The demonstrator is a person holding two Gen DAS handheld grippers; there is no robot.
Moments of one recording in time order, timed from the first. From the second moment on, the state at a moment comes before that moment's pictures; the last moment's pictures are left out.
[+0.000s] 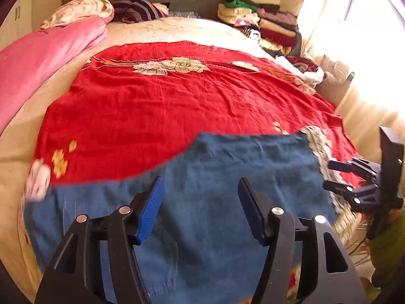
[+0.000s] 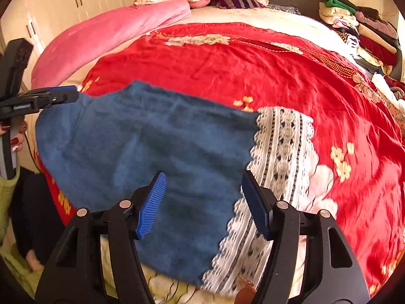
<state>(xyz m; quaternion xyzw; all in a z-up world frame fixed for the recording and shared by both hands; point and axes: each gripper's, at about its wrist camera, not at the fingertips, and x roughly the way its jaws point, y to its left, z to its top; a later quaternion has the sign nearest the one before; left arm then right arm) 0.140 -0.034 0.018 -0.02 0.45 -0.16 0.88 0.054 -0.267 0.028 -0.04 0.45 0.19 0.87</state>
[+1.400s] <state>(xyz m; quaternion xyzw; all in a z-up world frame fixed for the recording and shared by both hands) 0.205 -0.073 -0.039 -0.01 0.47 -0.19 0.86 0.163 -0.354 -0.014 0.13 0.49 0.14 0.85</state>
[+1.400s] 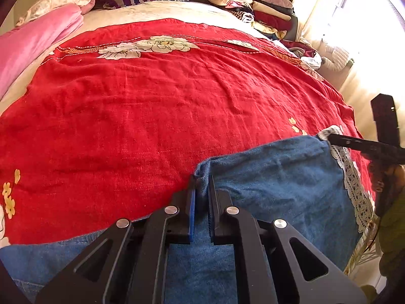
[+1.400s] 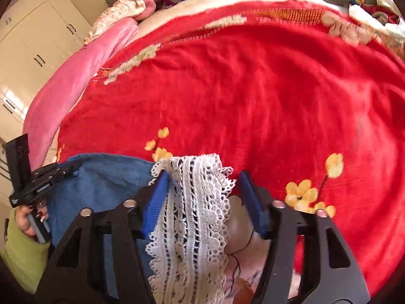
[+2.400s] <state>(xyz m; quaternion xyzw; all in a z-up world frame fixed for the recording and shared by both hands) 0.193 -0.039 -0.023 -0.02 0.41 -0.09 0.91 0.135 -0.348 0.005 0.01 0.42 0.08 0.91</state>
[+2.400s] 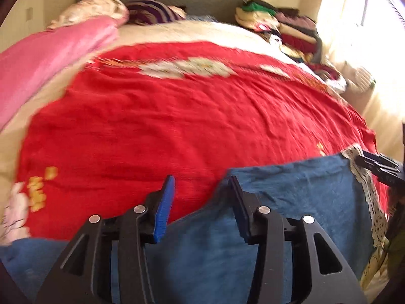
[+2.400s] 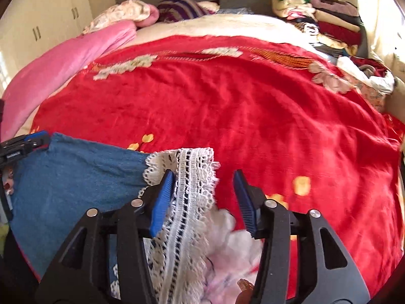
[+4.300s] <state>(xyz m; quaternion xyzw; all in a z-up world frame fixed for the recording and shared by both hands) 0.049 -0.145 -0.041 0.08 0.47 -0.19 0.86 0.005 -0.277 -0.004 -0.05 0.48 0.12 0.87</state>
